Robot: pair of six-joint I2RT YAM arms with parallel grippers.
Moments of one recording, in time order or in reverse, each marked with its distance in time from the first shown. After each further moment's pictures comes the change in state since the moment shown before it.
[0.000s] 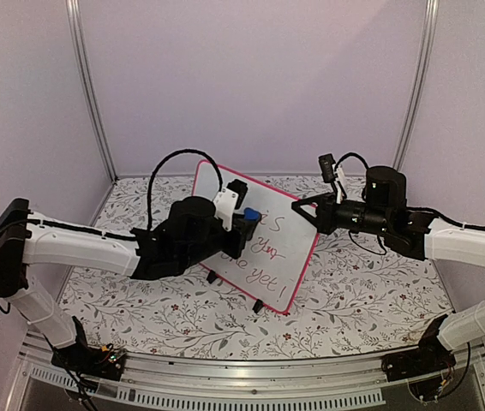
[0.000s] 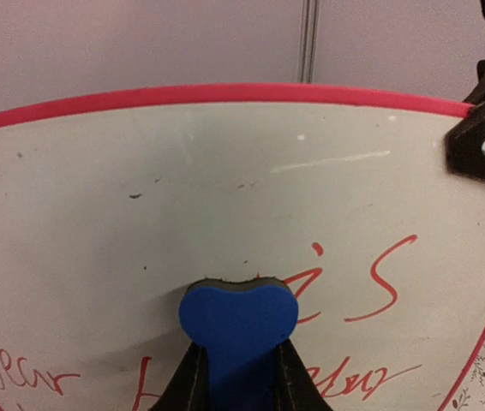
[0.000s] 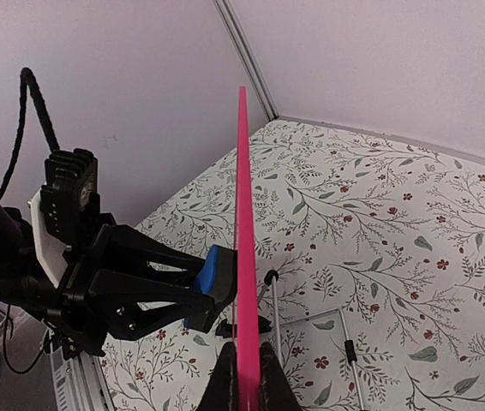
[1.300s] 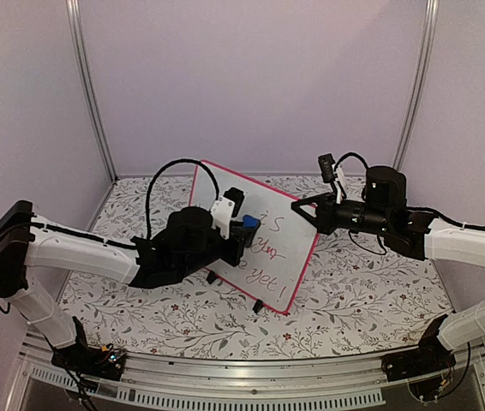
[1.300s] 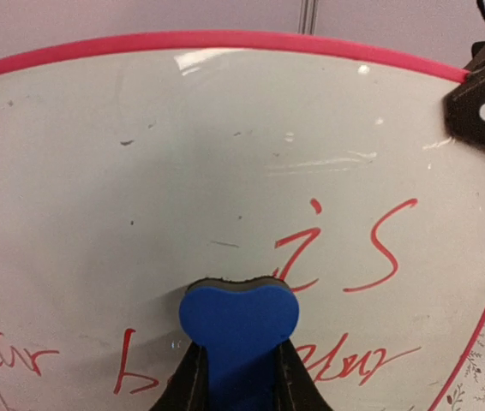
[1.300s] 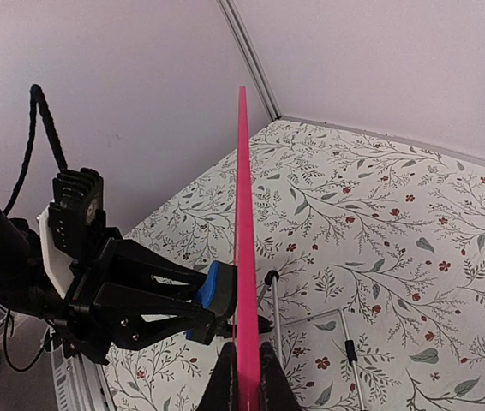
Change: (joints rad) left arm -0.015 0.004 -0.053 0.076 -0.011 -0.031; right arm 0.000 0.000 0.001 0.001 -0.008 -0.006
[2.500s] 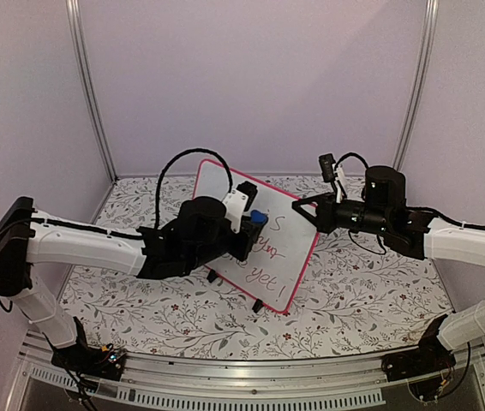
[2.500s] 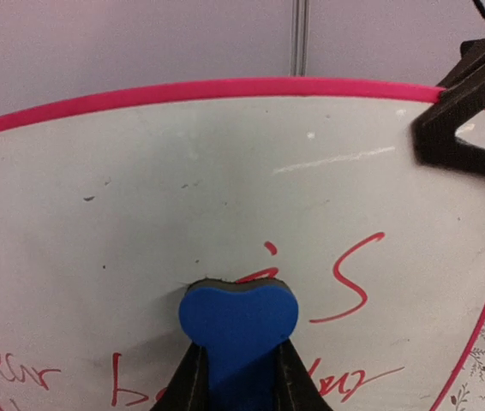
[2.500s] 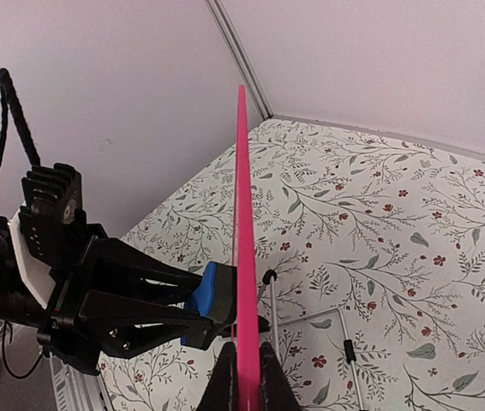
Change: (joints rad) left arm -0.017 0.031 0.121 -0.138 -0.010 0.047; right arm -0.002 0.005 0.004 -0.008 0.020 0.019
